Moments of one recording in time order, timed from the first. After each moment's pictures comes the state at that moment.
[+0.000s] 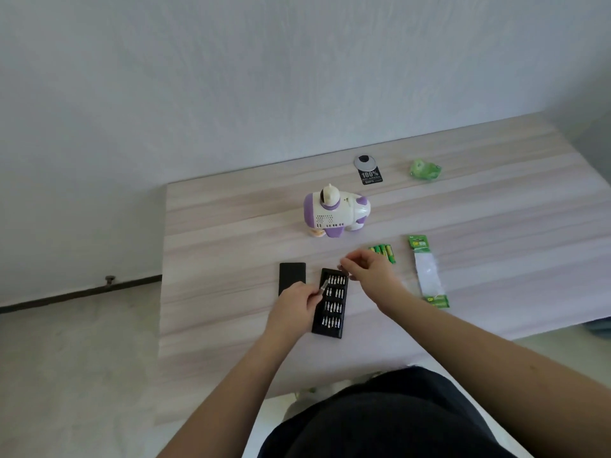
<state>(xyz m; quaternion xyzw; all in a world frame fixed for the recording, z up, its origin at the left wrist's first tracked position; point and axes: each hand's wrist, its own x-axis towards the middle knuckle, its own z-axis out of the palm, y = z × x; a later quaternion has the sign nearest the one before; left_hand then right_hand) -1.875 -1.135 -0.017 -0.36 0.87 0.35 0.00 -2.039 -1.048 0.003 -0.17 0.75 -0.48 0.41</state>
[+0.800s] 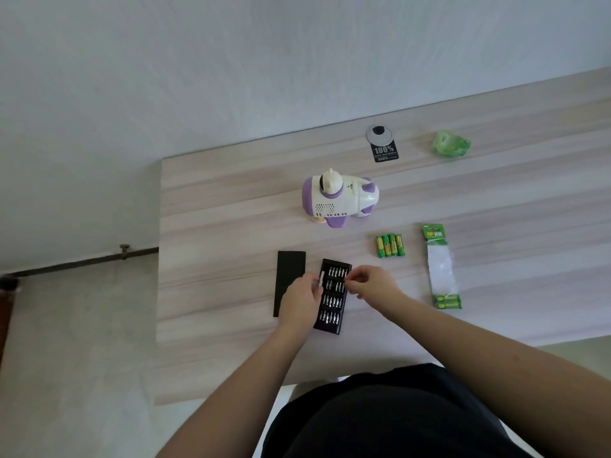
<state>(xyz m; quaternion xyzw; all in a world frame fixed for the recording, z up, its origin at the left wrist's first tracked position) -1.908 -1.125 -0.067 -0.50 0.79 0.35 0.04 -2.060 -1.042 -0.064 -0.18 0.79 -0.31 0.50</state>
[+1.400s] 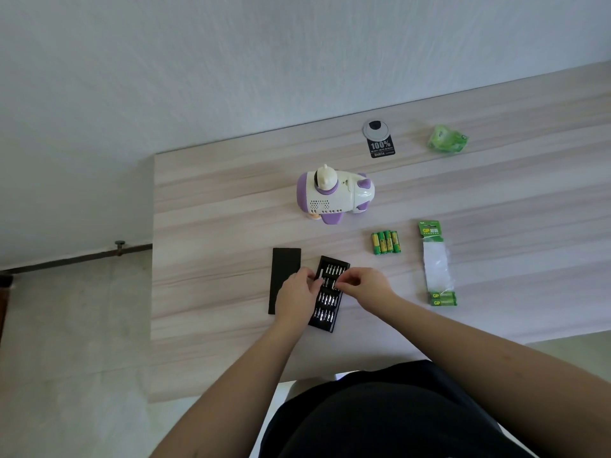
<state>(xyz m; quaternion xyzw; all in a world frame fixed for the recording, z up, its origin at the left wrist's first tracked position) -1.915 -1.128 -0.077 -0.52 0.78 0.36 0.03 -2.057 -1.039 -0.064 -0.27 0.80 -0.24 0.48</state>
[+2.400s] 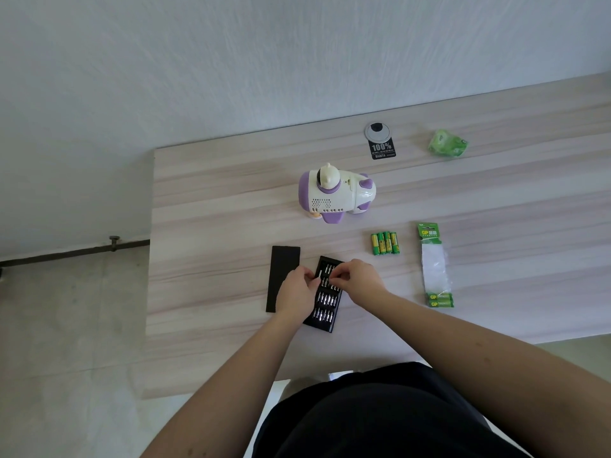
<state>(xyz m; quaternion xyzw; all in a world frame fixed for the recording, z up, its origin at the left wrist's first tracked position) -1.915 -1.133 -0.090 -0.54 0.73 0.41 0.05 -2.054 -1.059 -0.066 -0.36 0.82 -0.18 0.42</state>
